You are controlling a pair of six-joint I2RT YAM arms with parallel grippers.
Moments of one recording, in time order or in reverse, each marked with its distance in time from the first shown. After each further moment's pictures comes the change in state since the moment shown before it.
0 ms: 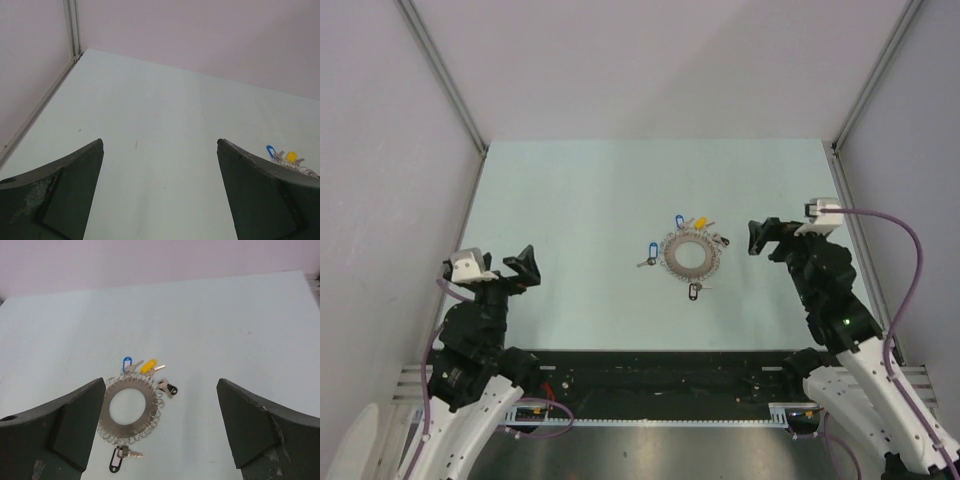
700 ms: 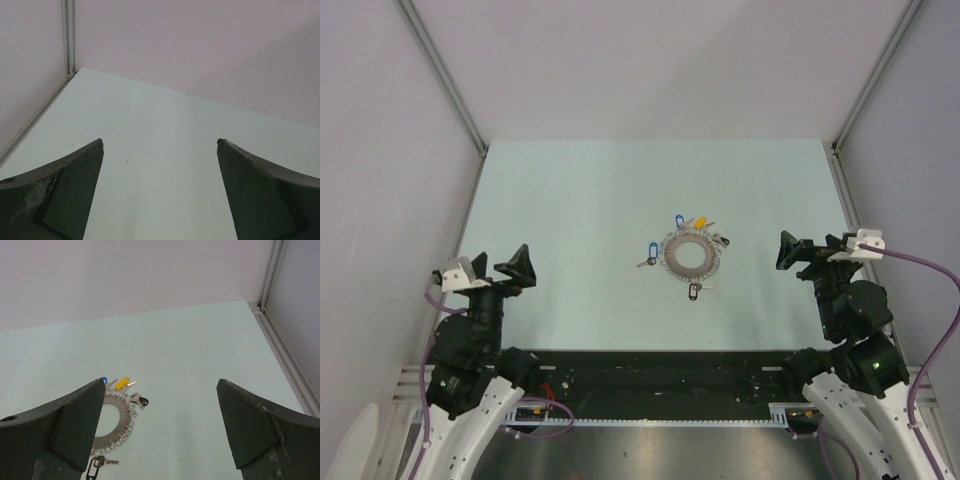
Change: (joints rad) left arm 0.000 -0.090 -0.016 0.043 0.007 0.000; right arm 0.000 -0.314 0.000 -0.149 0.172 -0.095
